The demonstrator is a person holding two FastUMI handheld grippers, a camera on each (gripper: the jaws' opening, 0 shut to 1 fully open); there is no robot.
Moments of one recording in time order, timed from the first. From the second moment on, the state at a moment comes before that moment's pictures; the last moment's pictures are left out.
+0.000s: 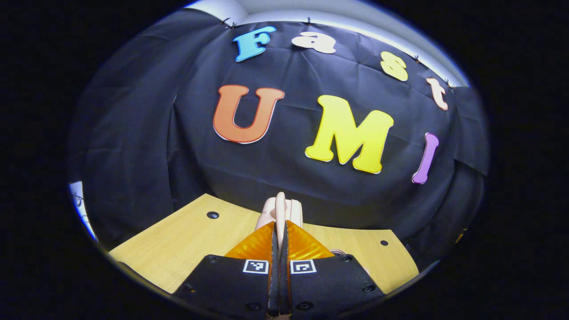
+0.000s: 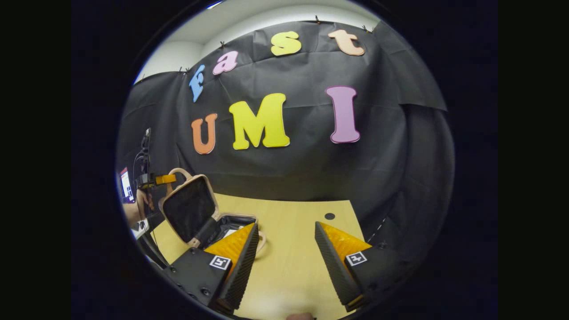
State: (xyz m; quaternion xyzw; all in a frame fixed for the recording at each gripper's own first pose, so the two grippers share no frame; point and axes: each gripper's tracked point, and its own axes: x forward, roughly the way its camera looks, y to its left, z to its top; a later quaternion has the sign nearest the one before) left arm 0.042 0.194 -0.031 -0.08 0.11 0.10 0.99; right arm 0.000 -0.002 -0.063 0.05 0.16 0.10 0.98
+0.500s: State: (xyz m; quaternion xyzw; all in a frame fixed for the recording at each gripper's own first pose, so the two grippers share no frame) left arm 0.063 0.052 -0.064 -0.01 0.10 0.07 0.99; right arm -0.010 -0.047 -0.042 0.00 0.11 0.05 0.99
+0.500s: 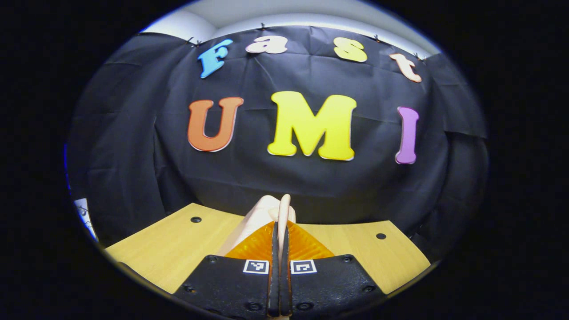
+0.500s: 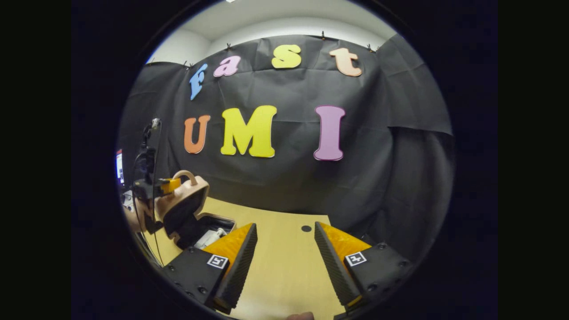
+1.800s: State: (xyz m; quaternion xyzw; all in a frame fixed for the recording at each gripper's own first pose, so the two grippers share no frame) left arm 0.078 -0.106 -0.270 0.10 0.30 0.02 0.95; right arm -0.011 -0.143 -0.086 -0.01 0.20 -0.01 0.98
